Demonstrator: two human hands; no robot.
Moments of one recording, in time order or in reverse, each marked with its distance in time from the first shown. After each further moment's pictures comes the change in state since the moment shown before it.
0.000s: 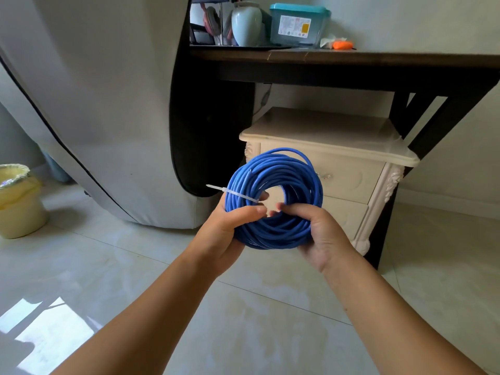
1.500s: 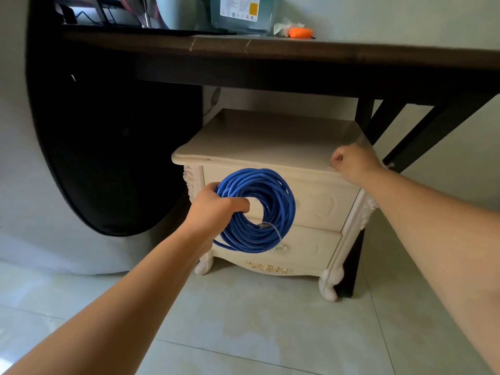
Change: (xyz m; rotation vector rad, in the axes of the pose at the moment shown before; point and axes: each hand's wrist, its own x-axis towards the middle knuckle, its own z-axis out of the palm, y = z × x) left_hand 0.228 -0.026 0.014 0.609 0.404 -0.225; right_hand 0.244 -0.197 -0.173 -1.823 0.564 -0.270
